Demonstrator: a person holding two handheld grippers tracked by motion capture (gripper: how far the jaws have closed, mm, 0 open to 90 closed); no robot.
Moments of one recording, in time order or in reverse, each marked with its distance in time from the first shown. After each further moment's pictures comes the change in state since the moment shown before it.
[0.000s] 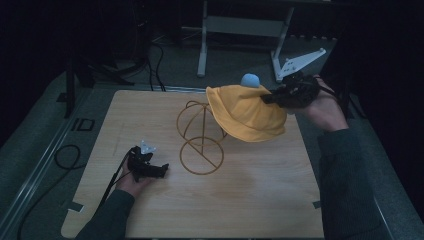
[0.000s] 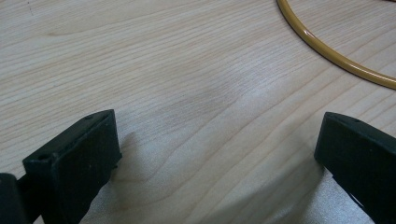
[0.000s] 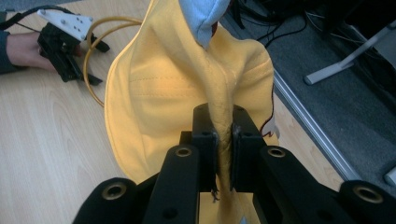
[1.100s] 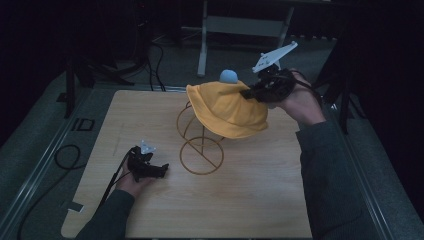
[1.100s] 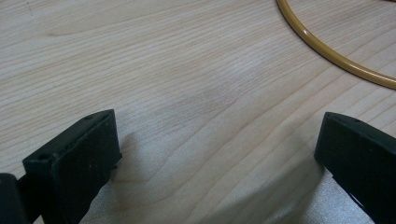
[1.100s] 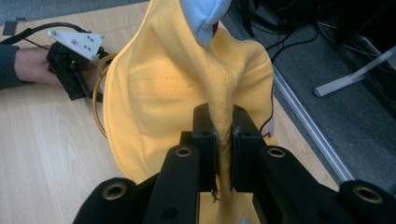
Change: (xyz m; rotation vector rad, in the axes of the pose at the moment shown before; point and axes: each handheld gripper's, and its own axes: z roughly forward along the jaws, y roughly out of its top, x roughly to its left) left arm 0.000 0.000 0.000 0.000 -0.002 -0.001; right arm 0.014 0.038 0.032 0.002 0.031 -0.042
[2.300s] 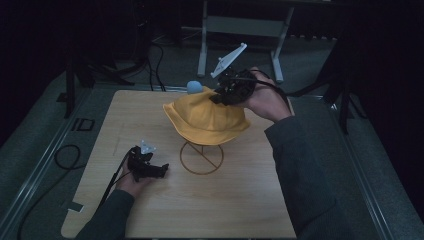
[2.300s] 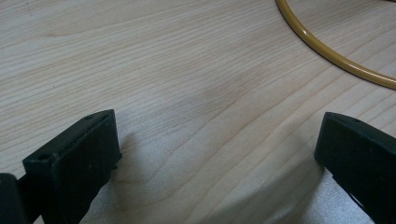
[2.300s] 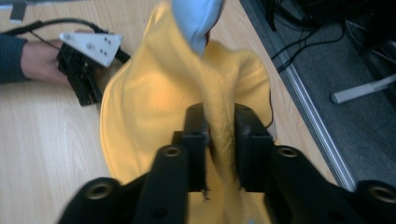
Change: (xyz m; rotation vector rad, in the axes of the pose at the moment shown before) left arm 0.000 0.000 0.000 -0.001 -0.004 -0.002; right arm 0.030 0.049 0.057 0.064 0.052 -0.095
